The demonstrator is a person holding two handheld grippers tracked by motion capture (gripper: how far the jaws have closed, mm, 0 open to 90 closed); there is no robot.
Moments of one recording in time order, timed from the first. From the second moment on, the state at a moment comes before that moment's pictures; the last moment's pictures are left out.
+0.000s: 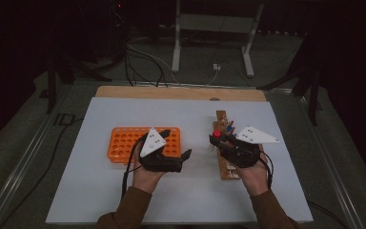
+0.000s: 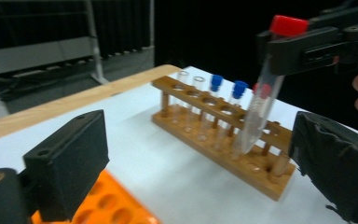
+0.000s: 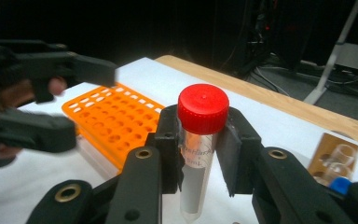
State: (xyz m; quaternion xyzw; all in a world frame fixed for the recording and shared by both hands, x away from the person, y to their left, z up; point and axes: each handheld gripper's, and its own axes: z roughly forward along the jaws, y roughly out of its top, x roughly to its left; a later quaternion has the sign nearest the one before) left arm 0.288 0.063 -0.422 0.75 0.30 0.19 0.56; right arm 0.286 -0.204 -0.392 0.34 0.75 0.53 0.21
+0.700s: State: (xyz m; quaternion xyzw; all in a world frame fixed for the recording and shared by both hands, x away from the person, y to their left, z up) left arm 0.294 0.019 -0.433 0.77 0.26 0.14 0.57; right arm 0.285 -0.184 -0.398 0.32 0.76 0.54 0.18
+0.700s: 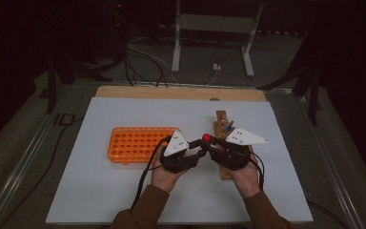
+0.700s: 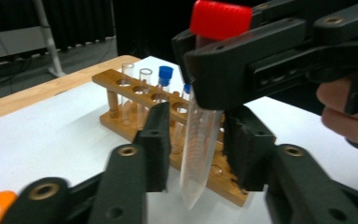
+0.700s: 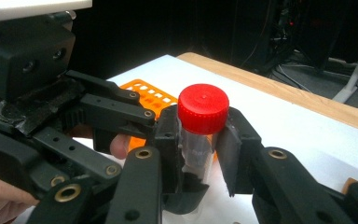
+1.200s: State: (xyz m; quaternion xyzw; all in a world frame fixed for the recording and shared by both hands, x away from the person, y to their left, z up) left arm 0.297 0.028 -0.433 0.77 0.27 0.16 0.56; right arm 0.281 -0.192 -0.395 0.32 0.75 0.55 0.19
